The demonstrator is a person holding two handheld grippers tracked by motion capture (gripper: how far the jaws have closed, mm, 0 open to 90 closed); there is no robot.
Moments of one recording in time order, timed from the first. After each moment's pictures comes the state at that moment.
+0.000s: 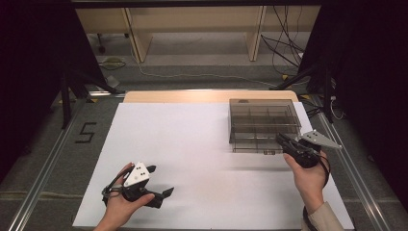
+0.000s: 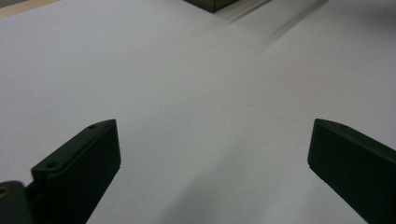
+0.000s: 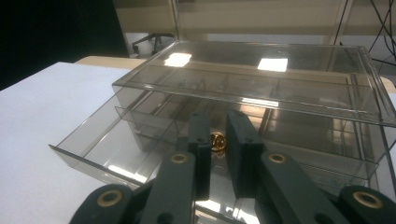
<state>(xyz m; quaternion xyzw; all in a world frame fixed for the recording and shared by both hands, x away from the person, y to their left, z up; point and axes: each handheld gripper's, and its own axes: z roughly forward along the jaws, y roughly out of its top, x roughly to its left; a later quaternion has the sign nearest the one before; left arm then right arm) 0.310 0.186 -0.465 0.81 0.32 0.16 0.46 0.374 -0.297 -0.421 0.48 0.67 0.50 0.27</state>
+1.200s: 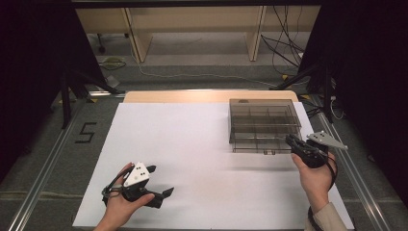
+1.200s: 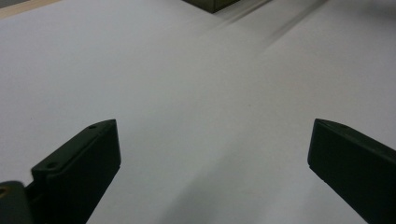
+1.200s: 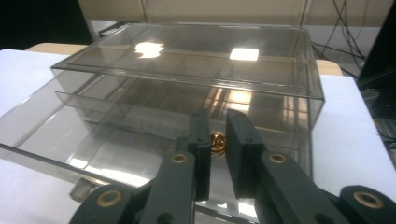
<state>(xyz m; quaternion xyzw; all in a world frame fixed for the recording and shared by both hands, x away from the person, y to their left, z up) 0.310 0.186 -0.465 0.81 0.32 0.16 0.46 0.377 -0.318 -0.428 0.51 0.66 0.45 0.30</state>
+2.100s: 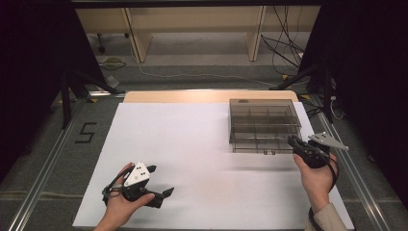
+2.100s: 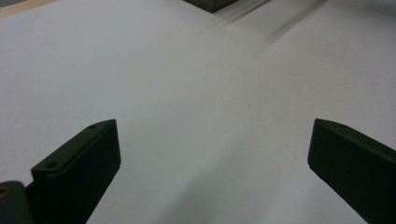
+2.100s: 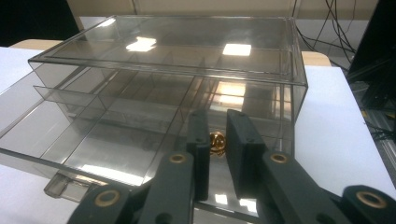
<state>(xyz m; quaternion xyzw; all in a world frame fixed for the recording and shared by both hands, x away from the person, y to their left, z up) 0.311 0.186 -0.465 0.81 0.32 0.16 0.46 0.378 -0.324 -0.434 0.53 0.66 0.44 0.30</state>
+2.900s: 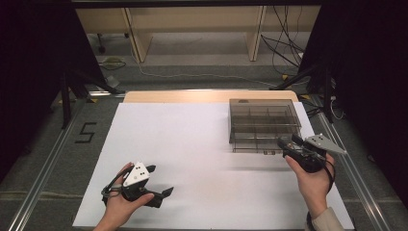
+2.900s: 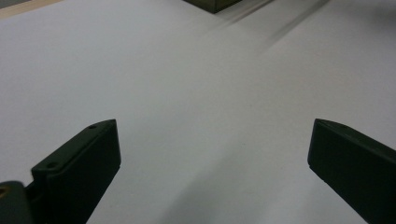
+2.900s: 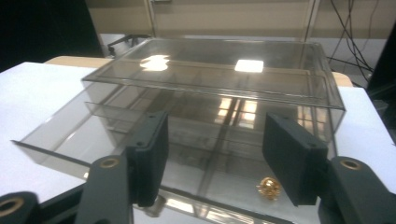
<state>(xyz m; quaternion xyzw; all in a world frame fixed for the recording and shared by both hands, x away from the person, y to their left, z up) 0.310 0.188 -0.465 0.81 0.32 0.16 0.46 0.364 -0.304 -0.424 0.50 0.65 0.48 0.31</state>
